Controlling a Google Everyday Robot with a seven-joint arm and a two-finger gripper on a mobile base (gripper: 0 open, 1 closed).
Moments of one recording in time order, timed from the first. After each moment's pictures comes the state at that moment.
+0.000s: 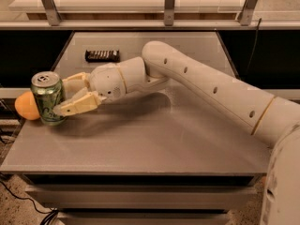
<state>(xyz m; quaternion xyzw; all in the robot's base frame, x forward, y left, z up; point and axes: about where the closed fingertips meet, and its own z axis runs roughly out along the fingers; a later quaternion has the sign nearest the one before) 0.476 0.206 0.893 -0.62 0.38 0.57 0.38</state>
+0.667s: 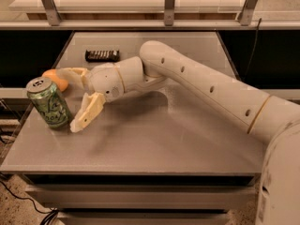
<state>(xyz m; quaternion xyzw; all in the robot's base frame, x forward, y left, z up) 0.474 0.209 0.894 -0.62 0.37 0.58 0.38</state>
